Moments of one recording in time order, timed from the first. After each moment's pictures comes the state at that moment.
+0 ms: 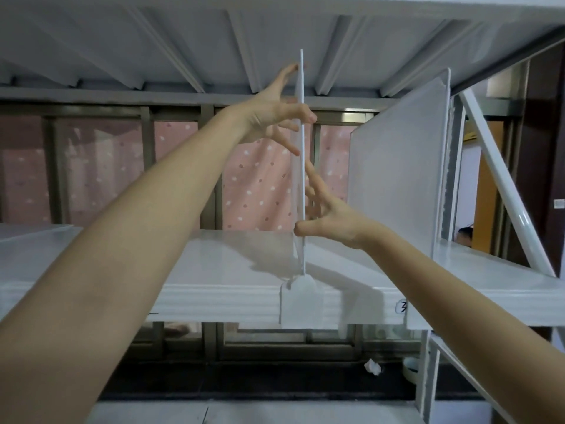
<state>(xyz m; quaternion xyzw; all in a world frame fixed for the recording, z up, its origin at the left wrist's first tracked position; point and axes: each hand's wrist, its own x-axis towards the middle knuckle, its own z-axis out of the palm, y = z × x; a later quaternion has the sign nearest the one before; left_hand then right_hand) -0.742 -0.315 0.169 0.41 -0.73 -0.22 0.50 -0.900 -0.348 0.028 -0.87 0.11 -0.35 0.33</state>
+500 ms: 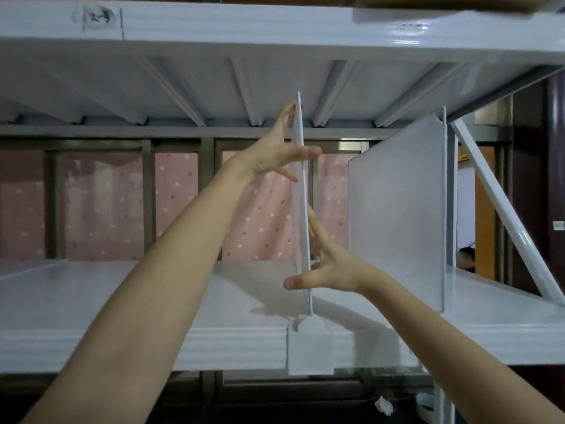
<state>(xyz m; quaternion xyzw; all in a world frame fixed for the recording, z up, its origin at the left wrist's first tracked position) -0.737 -0.329 0.163 0.37 -0.77 -0.14 0.50 -0.888 -0.358 0.013 -0.89 0.12 -0.34 0.29</state>
